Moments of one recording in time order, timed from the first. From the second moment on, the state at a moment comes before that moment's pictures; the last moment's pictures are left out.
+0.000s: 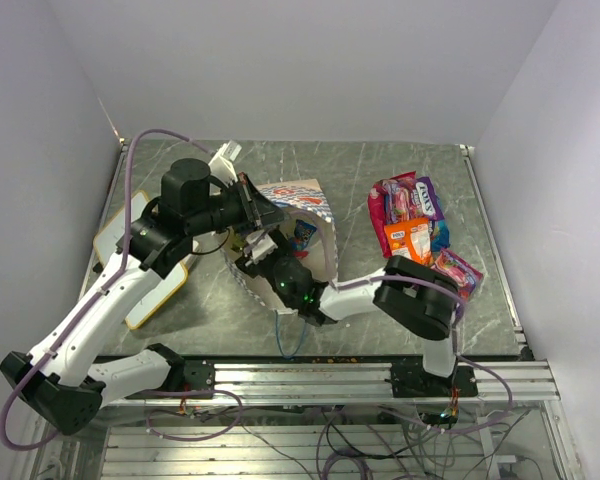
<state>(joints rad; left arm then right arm) -0.57 1.09 1.23 -0.44 0.42 -0.89 1.16 1.92 0.91 0.96 0.57 -0.29</state>
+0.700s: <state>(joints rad) -0.57 1.12 1.28 -0.47 0.44 -0.89 1.01 2.34 1.35 0.83 0.53 -0.27</state>
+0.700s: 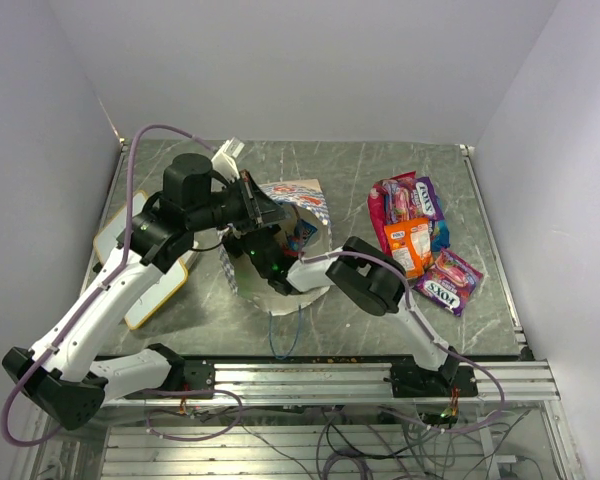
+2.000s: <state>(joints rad) -0.57 1.15 1.42 -0.68 0.25 -0.81 0.99 2.00 1.04 0.60 0.34 -0.29</state>
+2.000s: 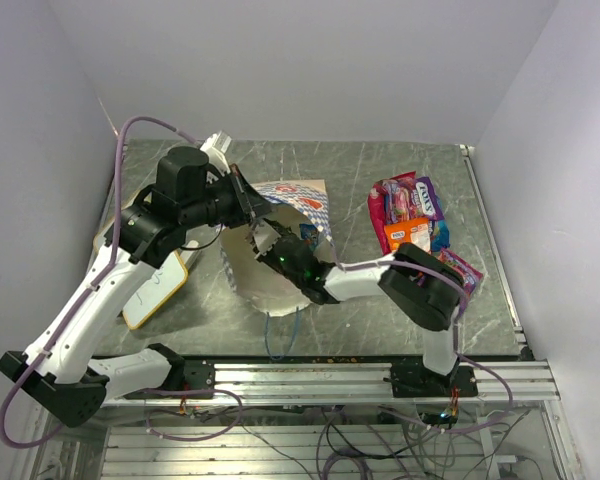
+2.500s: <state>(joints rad) -0.57 1.17 1.36 -0.59 0.24 -0.86 1.02 1.66 0.73 0.68 0.17 -0.27</state>
